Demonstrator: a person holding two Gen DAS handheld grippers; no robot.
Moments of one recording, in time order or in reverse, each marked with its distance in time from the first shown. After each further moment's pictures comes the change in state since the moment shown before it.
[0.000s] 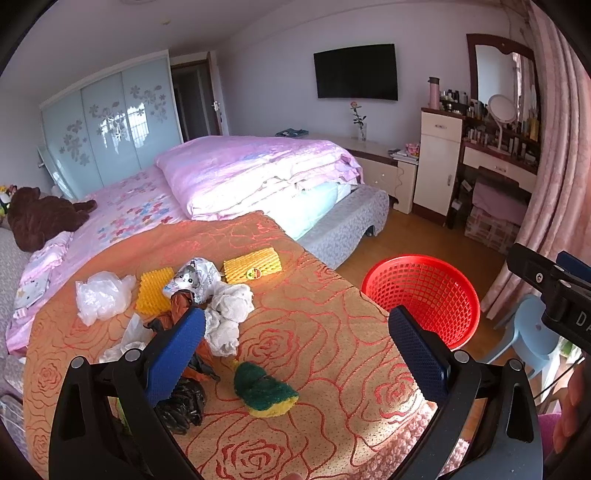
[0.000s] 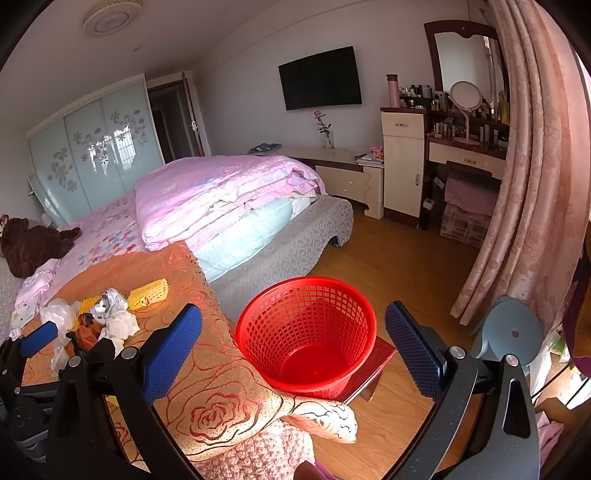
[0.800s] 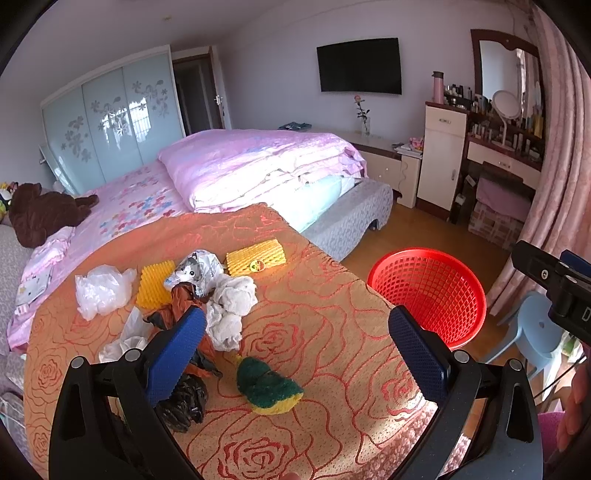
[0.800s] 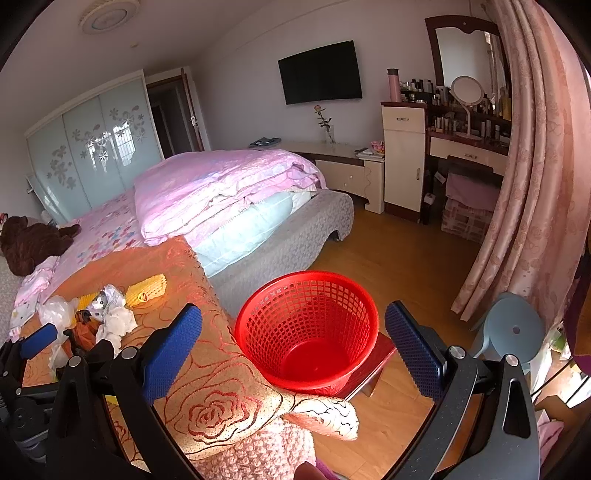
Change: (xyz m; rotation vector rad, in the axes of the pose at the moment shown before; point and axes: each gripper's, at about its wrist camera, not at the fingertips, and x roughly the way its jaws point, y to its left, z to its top) left arm 0.007 0.004 -0.001 -0.002 0.024 0.006; right arm 0.004 0.000 -0.003 0.004 0.015 0.004
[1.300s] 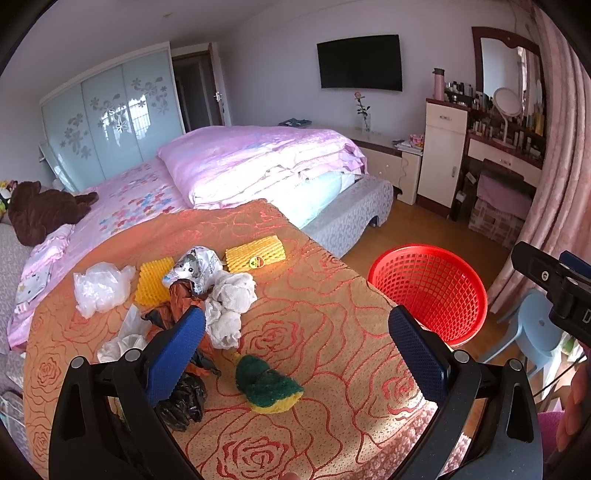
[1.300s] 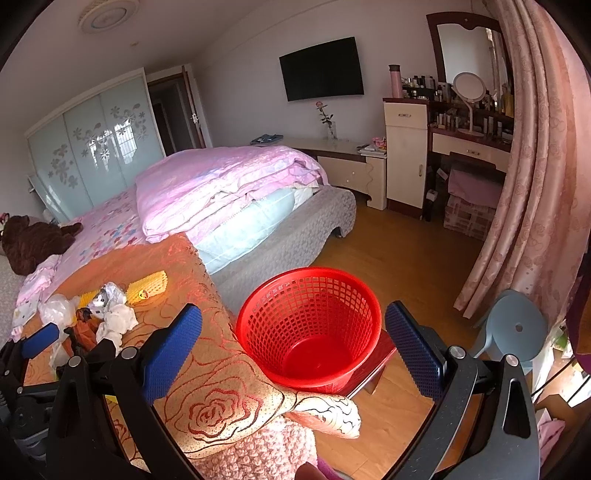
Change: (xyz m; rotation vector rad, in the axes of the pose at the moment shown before) left arm 0.004 0.001 -0.002 0.000 0.015 0.002; right arm 0.000 0.003 -0.005 0.000 0.010 0.009
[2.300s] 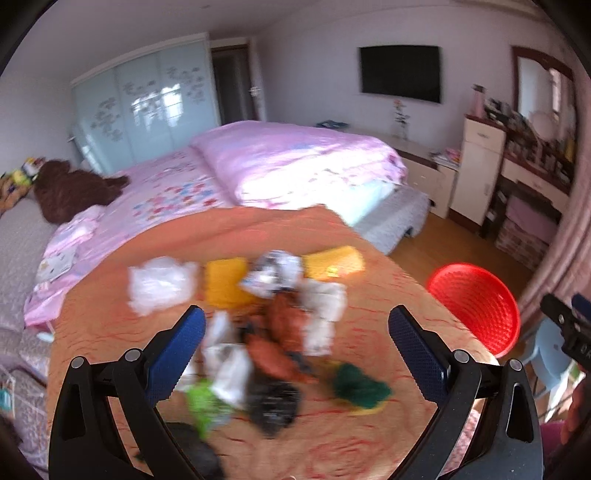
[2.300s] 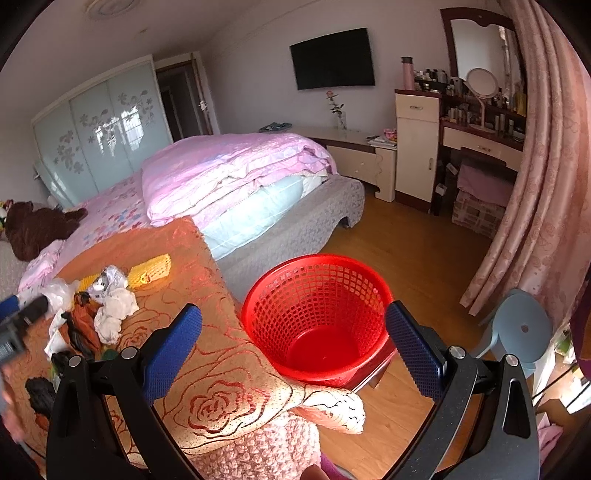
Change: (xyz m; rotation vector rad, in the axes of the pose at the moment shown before) left arm -0.019 0.090 0.011 -0.113 0.015 0.107; right arm 0.016 0.011 -0.004 -0.032 0.058 0.031
